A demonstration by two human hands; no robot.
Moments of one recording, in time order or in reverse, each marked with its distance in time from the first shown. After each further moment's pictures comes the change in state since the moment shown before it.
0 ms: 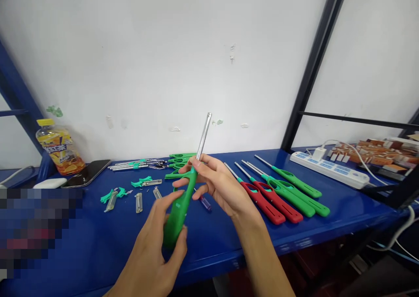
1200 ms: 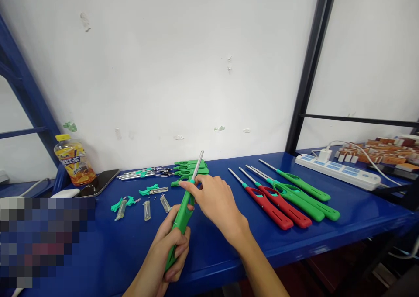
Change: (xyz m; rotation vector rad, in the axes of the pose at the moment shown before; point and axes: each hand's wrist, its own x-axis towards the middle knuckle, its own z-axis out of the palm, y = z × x) left_hand 0.018 0.007 0.001 -0.942 -0.200 -0.685; right_hand 0.012 0.024 0.016 -1.094 0.258 0.089
